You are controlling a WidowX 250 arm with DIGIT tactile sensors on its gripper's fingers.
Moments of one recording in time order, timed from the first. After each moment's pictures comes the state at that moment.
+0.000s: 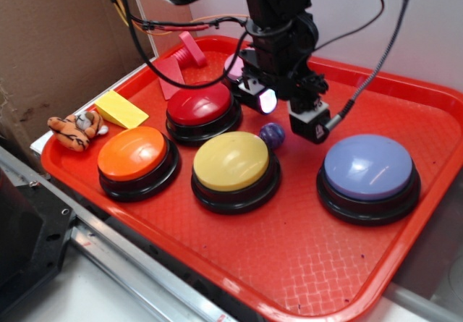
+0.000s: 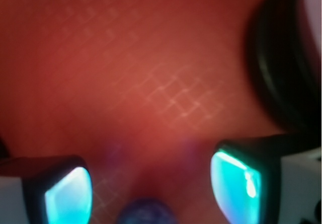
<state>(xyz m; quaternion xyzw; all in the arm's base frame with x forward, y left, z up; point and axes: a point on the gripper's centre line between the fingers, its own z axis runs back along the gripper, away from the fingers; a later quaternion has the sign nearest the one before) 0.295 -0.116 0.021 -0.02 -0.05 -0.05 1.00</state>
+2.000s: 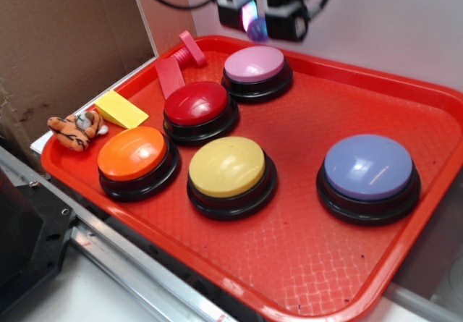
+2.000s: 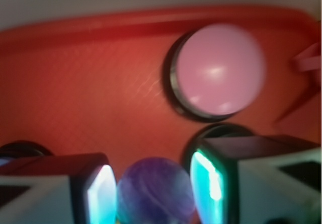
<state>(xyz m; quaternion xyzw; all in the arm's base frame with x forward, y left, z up) 0.309 -0.080 0.128 -0.02 -0.01 0.05 1.00</state>
